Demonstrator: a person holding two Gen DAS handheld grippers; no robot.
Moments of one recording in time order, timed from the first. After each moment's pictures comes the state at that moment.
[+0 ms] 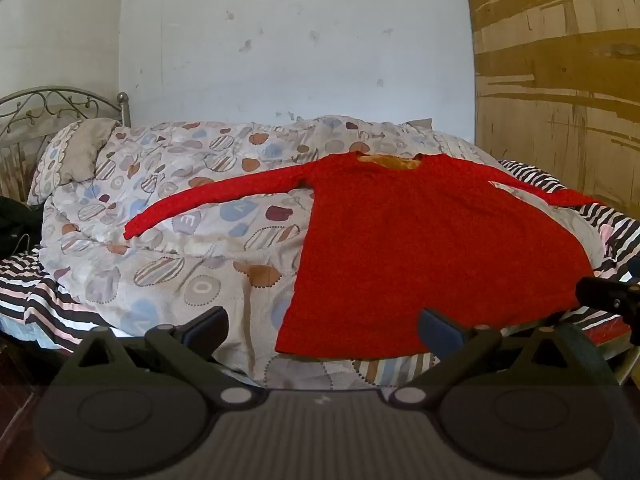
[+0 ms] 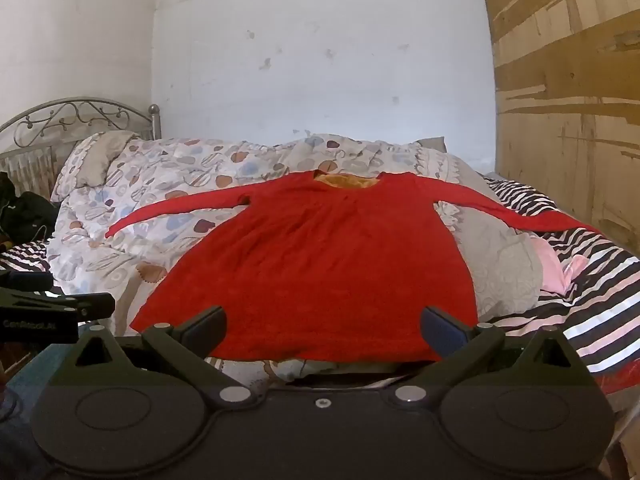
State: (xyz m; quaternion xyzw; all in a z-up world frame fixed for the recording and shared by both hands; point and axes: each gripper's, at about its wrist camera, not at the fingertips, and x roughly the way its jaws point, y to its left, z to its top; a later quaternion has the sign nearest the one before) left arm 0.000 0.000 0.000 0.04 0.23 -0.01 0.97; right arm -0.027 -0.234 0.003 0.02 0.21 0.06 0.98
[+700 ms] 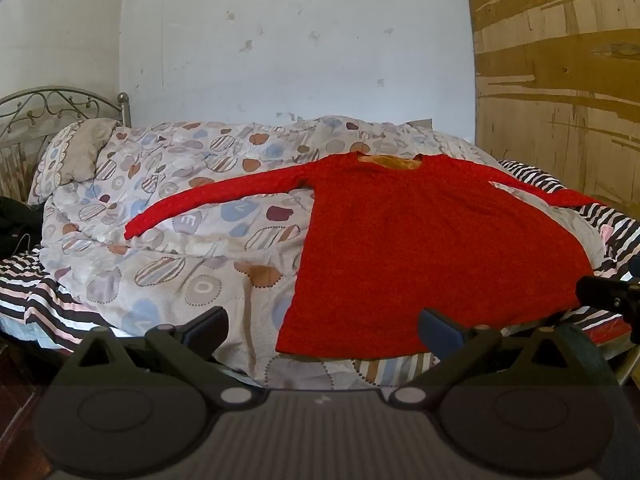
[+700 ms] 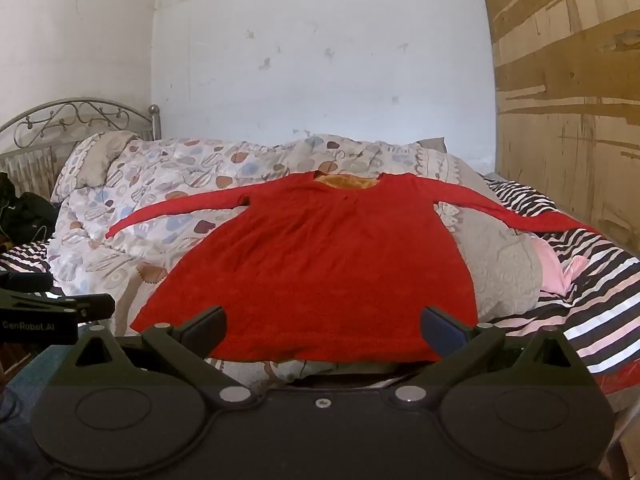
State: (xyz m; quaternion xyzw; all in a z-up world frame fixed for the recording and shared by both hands) left arm 0.000 0.000 0.000 0.04 0.23 -0.01 0.97; right arm -0.026 -0.234 0.003 0.02 0.21 0.06 0.98
